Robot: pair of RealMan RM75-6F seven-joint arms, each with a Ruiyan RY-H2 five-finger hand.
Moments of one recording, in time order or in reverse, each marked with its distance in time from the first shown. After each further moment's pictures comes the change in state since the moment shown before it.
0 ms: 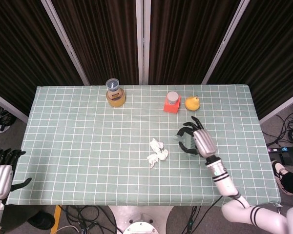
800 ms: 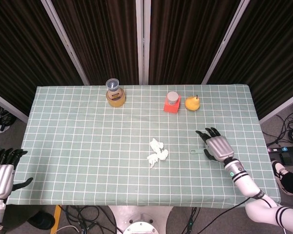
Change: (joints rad) left arm -0.005 0.002 0.000 -0.012 0.000 -0.001 0.017; right arm 0.006 0.198 -0.097 -0.064 0.127 -0.274 -0.365
